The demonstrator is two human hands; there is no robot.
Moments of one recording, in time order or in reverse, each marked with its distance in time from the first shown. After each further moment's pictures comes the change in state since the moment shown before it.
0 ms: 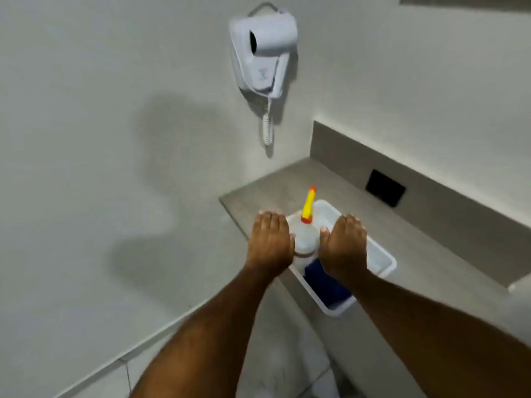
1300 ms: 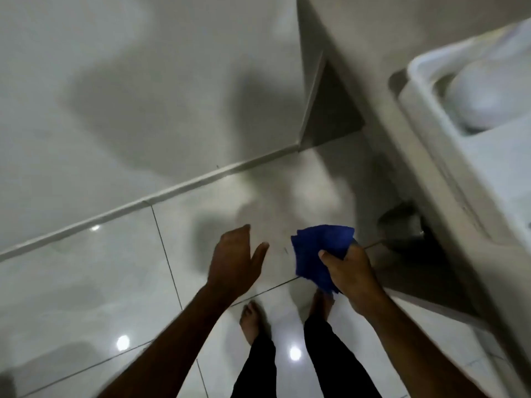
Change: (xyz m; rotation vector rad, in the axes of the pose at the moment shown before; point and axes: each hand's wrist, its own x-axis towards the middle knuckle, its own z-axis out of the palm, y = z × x) left_hand -0.275 -0.157 0.243 -0.525 -0.440 -0.550; right_hand -0.221 -0.061 0.211 0.692 -0.903 0.585
